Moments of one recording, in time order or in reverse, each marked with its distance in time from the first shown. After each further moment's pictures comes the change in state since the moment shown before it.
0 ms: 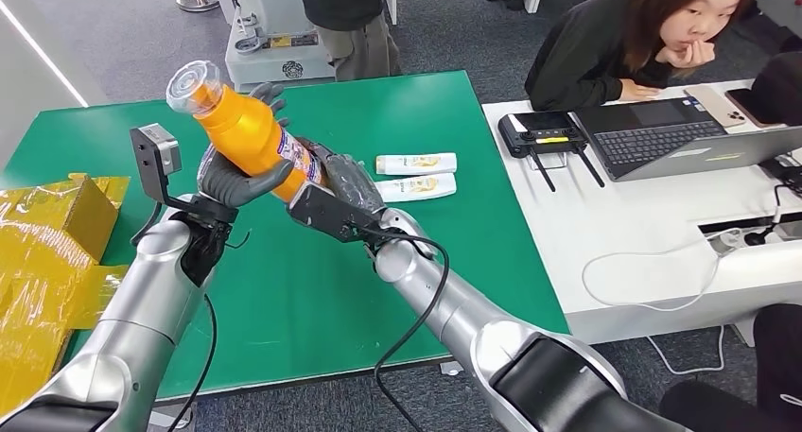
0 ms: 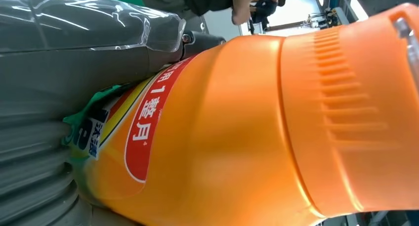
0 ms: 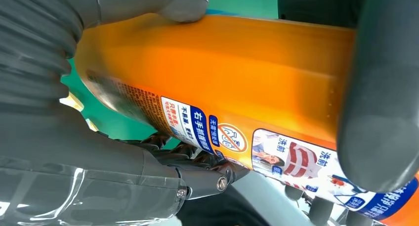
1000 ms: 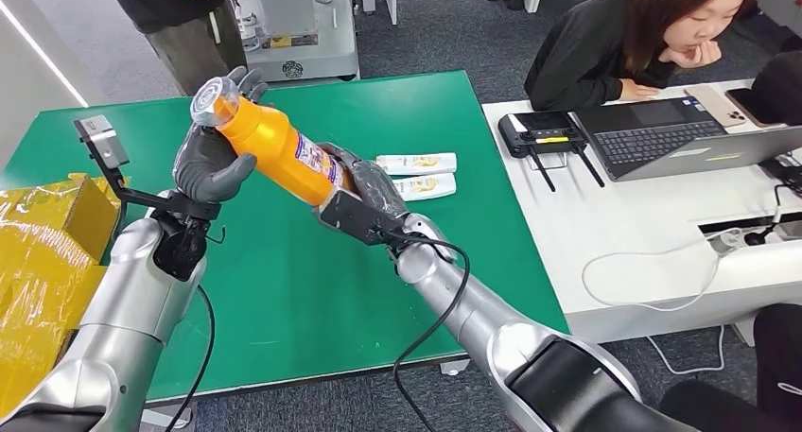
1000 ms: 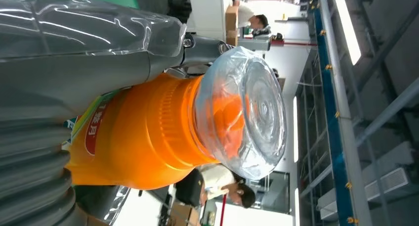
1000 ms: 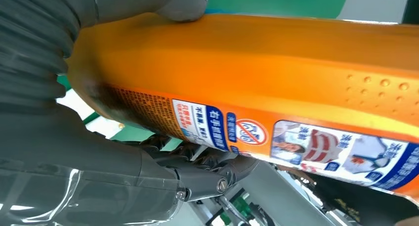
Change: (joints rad) left arm 0.016 0.023 0.041 -0.083 0.216 -0.231 0.126; right arm 0.030 -0.064 -0.009 -0.001 -0.039 -0.022 -0.038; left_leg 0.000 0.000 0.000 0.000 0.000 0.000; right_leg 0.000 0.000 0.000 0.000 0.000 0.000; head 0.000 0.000
